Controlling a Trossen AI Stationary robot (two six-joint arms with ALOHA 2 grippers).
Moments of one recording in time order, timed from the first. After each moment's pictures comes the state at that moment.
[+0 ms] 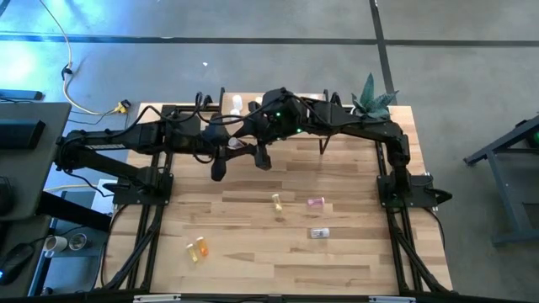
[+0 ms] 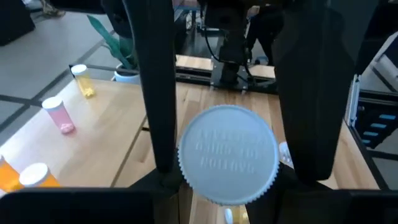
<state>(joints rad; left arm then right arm) 0.17 1.09 1.13 -0.43 -0.08 -0.07 -0.09 1.98 2.25 -0.71 -0.22 -0.15</state>
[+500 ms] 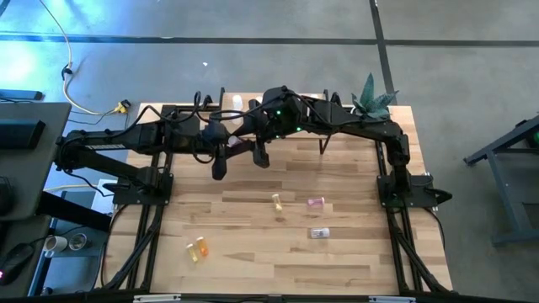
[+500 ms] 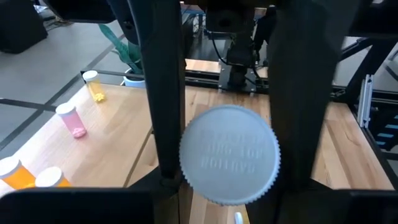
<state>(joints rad) 0.17 1.09 1.13 -0.42 -0.11 -0.05 -0.10 1.98 2.25 -0.68 -0.21 -0.11</state>
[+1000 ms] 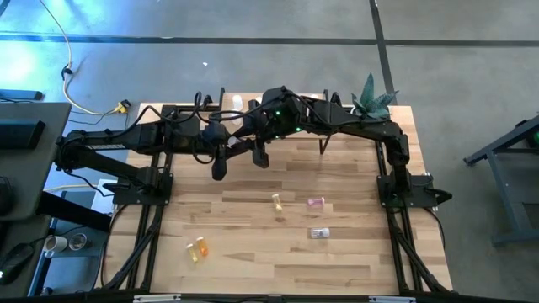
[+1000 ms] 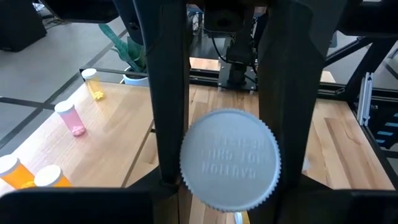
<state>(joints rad) 0.17 1.09 1.13 -0.42 -0.11 -0.05 -0.10 1.98 2.25 -0.69 -0.21 -0.11</state>
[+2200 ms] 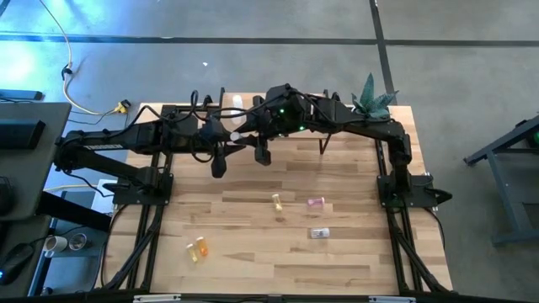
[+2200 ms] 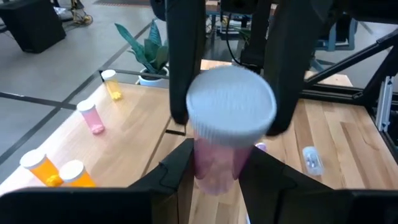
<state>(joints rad) 0.18 1.07 1.13 -0.44 -0.17 -0.05 -0.10 1.96 2.26 -0.73 -0.16 -0.12</state>
